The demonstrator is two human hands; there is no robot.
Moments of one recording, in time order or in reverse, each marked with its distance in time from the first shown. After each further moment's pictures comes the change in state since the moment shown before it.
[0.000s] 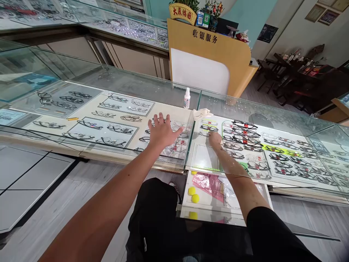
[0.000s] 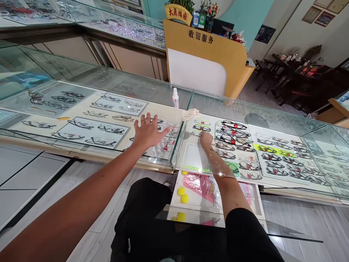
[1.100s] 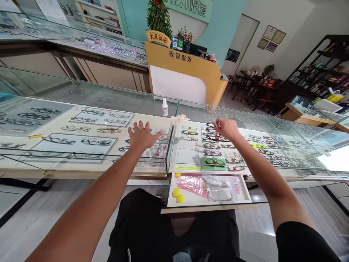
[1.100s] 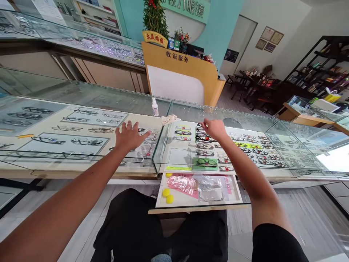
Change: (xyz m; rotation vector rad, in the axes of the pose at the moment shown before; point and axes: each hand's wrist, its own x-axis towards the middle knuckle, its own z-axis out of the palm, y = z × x) left_hand 0.005 0.000 0.002 0.004 0.051 0.000; right_hand -0.122 0.105 -0.216 -0.281 0.454 -0.295
